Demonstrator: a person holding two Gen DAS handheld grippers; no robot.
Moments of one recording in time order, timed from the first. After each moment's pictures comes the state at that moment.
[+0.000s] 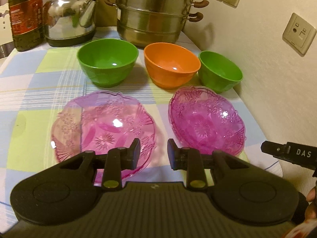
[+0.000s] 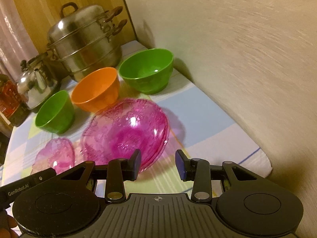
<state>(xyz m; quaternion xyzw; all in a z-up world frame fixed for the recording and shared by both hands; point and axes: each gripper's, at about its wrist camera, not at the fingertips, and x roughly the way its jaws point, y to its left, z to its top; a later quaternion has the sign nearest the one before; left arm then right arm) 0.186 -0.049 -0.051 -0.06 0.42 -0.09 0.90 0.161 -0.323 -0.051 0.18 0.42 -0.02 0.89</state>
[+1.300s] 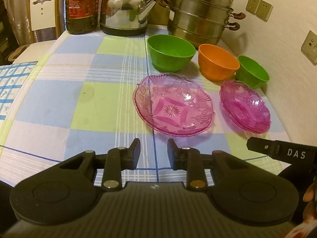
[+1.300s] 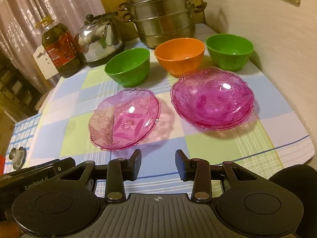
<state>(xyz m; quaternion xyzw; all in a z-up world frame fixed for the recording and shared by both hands) 0.097 0.051 -0.035 -0.09 0.42 -0.01 0.90 0.113 -0.193 -0.032 0.12 0.45 0.12 0.88</state>
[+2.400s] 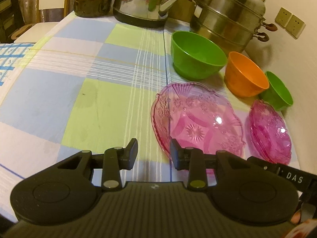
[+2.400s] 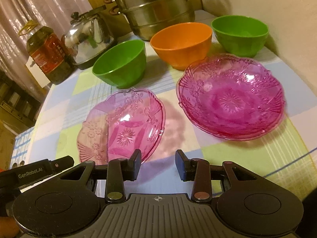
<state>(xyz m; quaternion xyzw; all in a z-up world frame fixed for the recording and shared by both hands) 0.179 0.091 -0.084 -0.15 0.44 0.02 0.89 0.180 -0.177 -0.087 0.16 0.46 0.11 0.87</state>
